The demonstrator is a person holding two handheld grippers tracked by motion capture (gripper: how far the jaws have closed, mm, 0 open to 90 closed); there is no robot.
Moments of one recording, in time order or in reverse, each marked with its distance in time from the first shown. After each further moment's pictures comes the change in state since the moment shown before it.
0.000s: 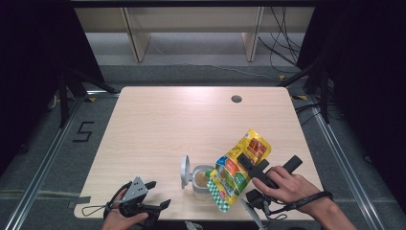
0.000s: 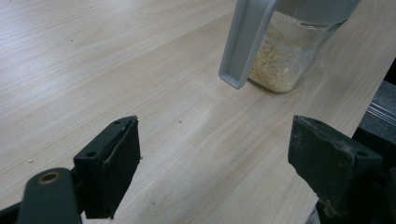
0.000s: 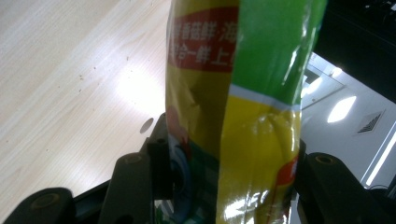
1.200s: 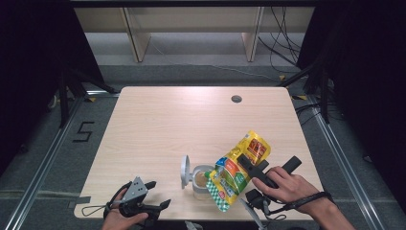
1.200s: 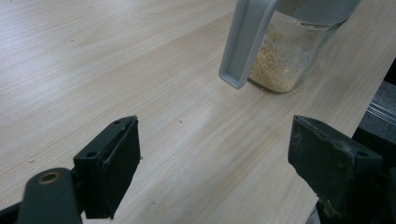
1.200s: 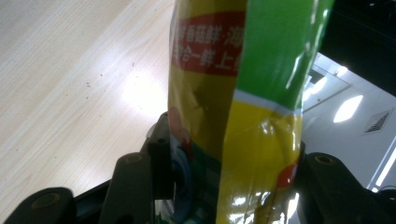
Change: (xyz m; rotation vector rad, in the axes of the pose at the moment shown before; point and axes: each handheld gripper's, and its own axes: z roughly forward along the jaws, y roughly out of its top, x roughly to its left) left arm 0.000 0.000 -0.001 0.005 0.006 0.008; right arm 0.015 0.002 0.007 -0.043 -0.028 0.152
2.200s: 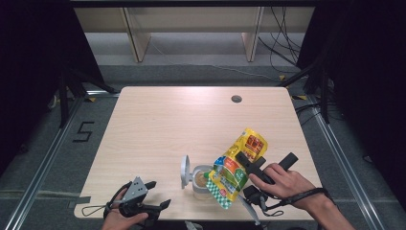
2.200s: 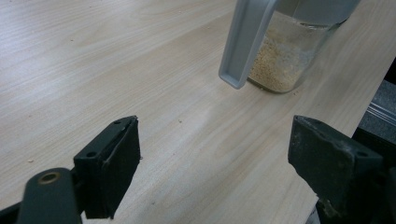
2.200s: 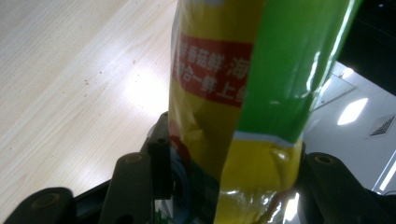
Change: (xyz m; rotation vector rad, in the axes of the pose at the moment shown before) left arm -0.002 0.000 0.001 -0.014 -0.009 -0.016; right arm -0.002 -0.001 0.010 0.006 0.017 -0.018
